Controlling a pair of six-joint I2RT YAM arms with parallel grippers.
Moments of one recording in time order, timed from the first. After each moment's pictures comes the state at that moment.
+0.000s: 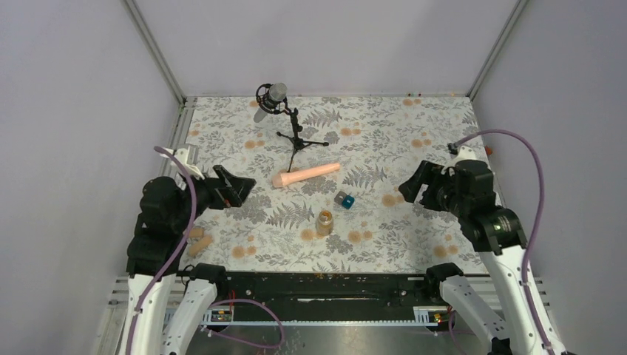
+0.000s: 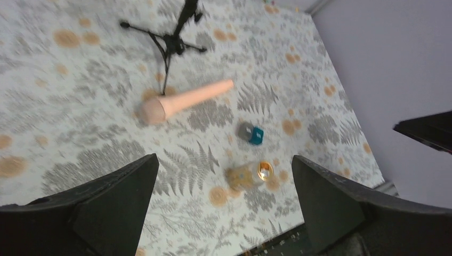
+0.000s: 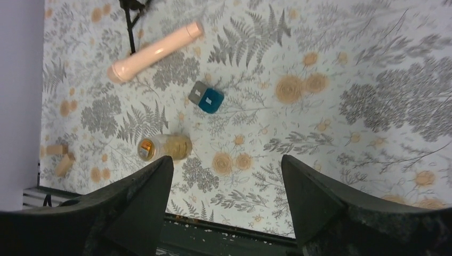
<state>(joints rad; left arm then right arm) -0.13 0.54 0.98 -0.68 0.32 -0.42 0.23 0.71 1.05 -0.92 -0.08 0.47</state>
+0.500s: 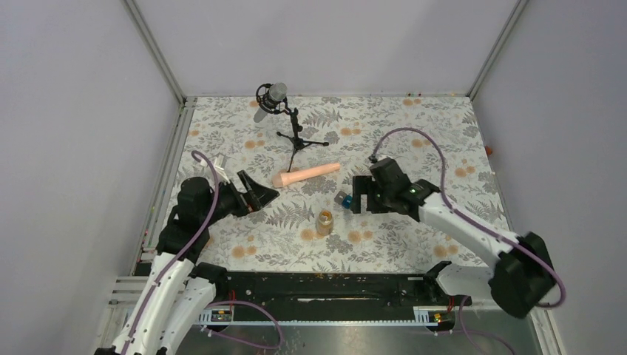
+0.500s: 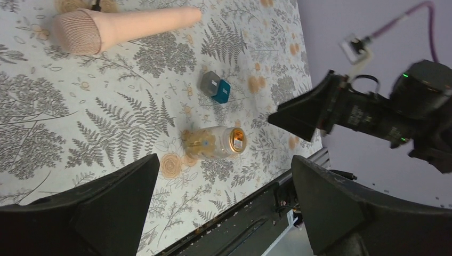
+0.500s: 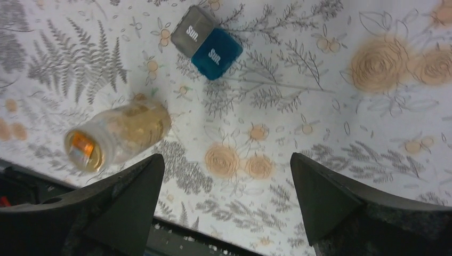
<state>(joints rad) -0.22 0.57 0.61 -0.44 0.46 -0.72 0.62 1.15 0.81 -0.59 0.02 0.56</state>
